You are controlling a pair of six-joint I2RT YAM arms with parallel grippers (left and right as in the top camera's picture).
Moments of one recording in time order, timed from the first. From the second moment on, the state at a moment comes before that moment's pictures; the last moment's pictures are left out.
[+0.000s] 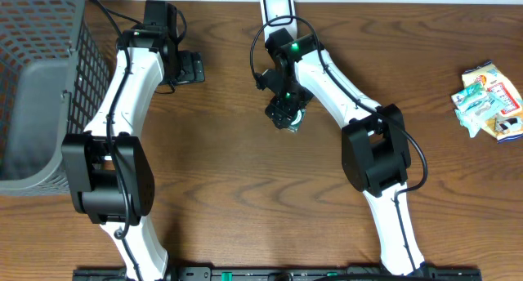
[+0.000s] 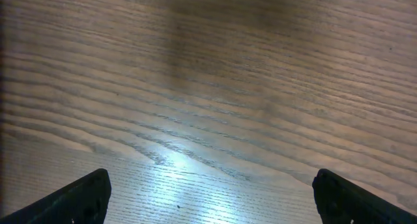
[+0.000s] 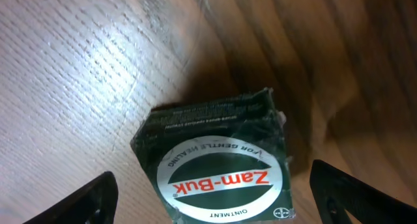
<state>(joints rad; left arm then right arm) -0.06 1.99 1.68 -0.91 -0.05 -0.23 0.49 2.40 2.07 -1.26 -0.06 -0.42</state>
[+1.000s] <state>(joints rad) -0.06 1.99 1.68 -0.91 -0.05 -0.23 0.48 2.43 2.09 -1.08 -0.03 -0.19</state>
